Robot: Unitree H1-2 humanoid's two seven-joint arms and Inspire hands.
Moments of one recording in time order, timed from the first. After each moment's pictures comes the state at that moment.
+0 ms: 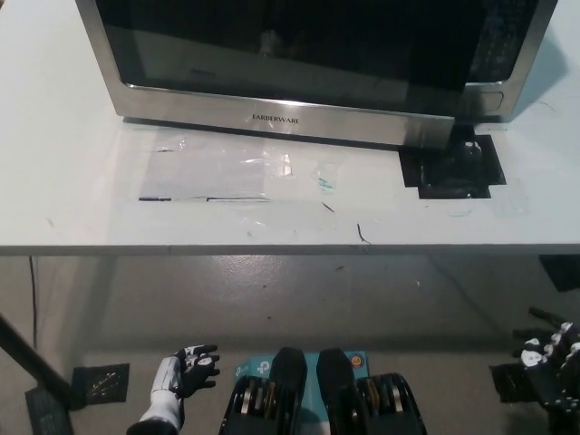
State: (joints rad) left_arm -0.34 0.02 0.10 0.91 -0.01 -0.08 0.12; right_arm 0.05 -0.01 -0.18 0.00 0.03 -0.07 -0.13
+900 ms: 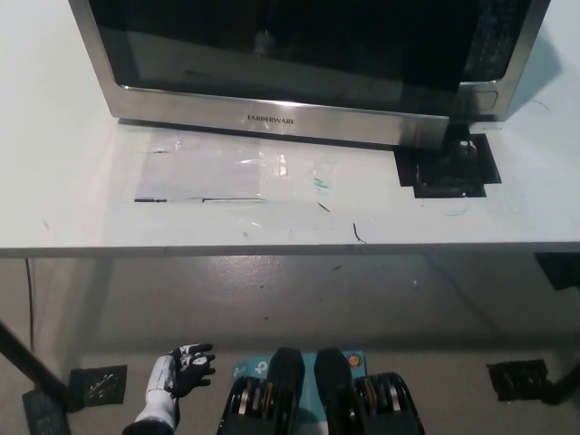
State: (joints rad) left_arm -0.34 0.03 0.10 0.91 -0.01 -0.10 0.13; right_arm -0.39 -0.30 -0.22 -0.23 0.14 0.19 -0.07
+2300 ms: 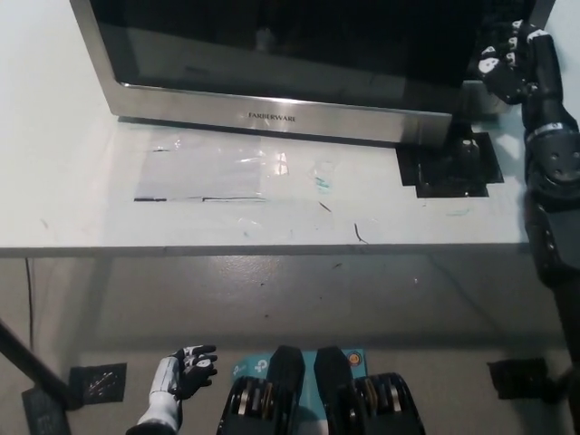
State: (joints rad) left_arm -0.33 0.03 0.07 0.91 -0.01 -0.10 0.13; right_arm -0.92 -0.21 -0.05 0.72 -0.08 0.03 -0.16
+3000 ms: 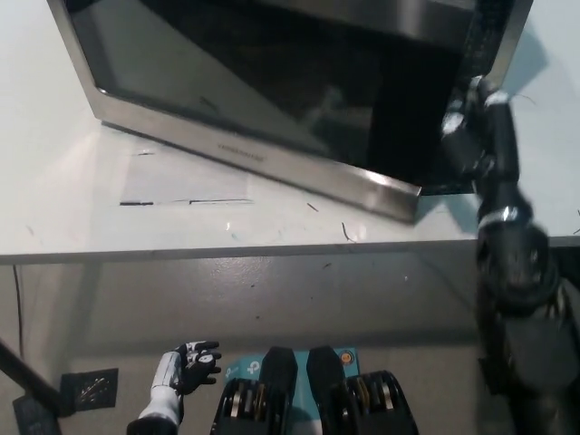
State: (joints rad) left_arm -0.35 0.03 0.06 0.92 -0.01 -0.10 0.13; right_arm -0.53 -0.03 0.03 0.17 -0.05 0.07 -0.17
